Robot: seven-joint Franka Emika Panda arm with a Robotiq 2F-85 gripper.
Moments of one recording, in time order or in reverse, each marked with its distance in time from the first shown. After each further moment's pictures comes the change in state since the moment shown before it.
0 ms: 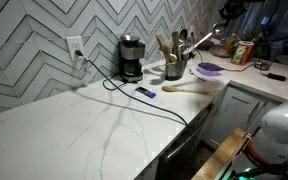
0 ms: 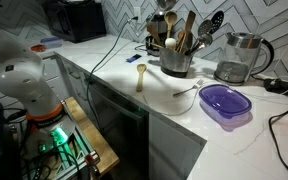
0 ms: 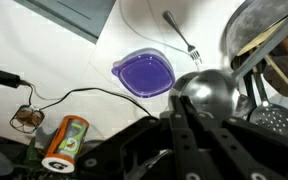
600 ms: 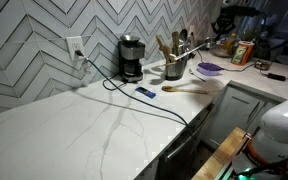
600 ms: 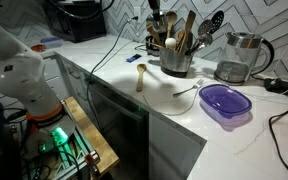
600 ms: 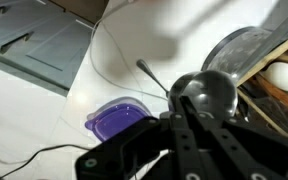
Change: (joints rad) arm -0.026 0.063 -0.026 -0.068 0.228 0.000 -0.026
